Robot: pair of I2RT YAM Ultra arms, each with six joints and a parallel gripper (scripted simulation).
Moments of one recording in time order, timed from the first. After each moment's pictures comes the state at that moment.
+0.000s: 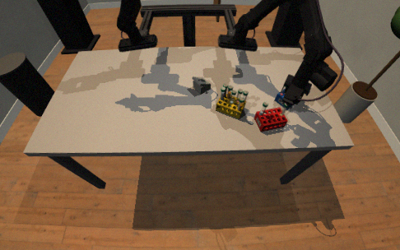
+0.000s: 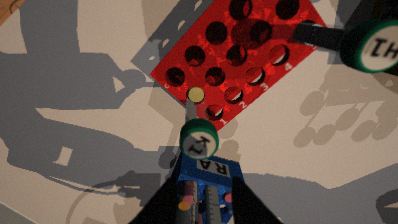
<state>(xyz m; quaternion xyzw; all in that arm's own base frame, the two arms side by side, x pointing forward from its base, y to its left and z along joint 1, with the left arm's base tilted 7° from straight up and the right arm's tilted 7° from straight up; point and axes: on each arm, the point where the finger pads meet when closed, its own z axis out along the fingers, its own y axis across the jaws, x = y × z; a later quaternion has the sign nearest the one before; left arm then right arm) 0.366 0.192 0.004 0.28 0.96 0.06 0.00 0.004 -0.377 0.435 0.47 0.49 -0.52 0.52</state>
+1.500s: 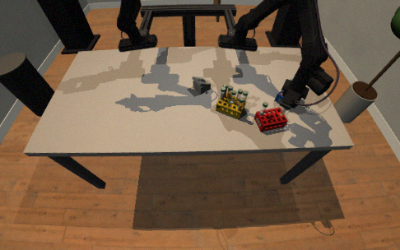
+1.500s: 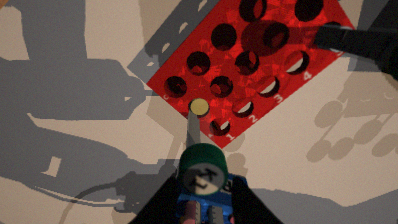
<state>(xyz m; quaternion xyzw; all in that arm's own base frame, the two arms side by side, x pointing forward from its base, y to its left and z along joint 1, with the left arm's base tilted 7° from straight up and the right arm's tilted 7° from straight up) 0.369 0.196 -0.022 0.28 0.96 0.06 0.01 0.004 -0.377 0.435 0.47 0.49 -0.52 0.52</state>
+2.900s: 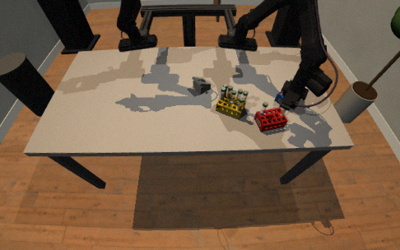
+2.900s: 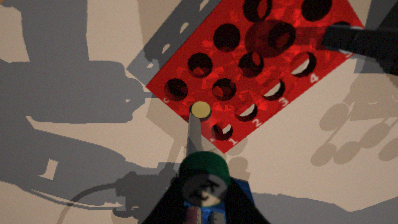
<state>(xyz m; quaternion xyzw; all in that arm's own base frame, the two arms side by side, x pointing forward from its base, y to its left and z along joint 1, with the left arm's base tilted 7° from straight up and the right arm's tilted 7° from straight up) 0.370 0.197 -0.028 0.28 0.96 0.06 0.01 0.004 -0.377 0.435 0.47 0.49 -0.52 0.52</state>
